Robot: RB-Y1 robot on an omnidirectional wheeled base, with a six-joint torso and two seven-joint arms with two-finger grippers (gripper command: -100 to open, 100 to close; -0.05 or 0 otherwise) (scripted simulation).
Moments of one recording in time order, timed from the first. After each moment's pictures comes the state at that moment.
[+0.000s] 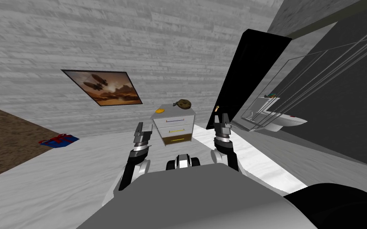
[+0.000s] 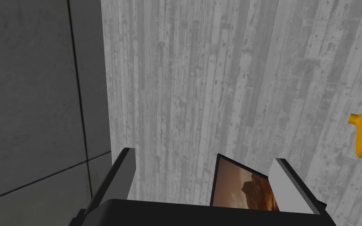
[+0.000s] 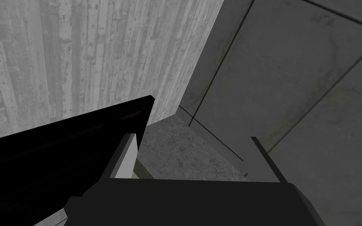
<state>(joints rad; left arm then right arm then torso) 0.48 0.15 0.01 -2.12 0.00 -0.60 0.17 0.50 0.03 0.00 -2.30 0.00 -0.62 0.12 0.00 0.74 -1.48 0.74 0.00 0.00</state>
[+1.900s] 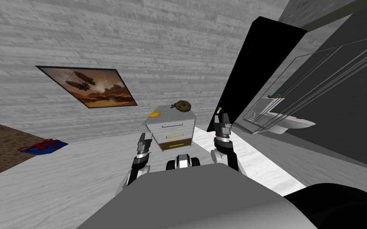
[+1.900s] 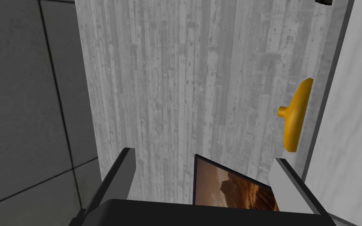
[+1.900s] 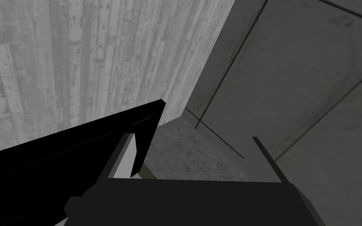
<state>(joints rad) 0.38 0.19 0.06 -1.60 0.01 -1.00 0.15 0.50 0.03 0.00 -2.30 0.00 -0.62 0.12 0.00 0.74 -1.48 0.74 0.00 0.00</state>
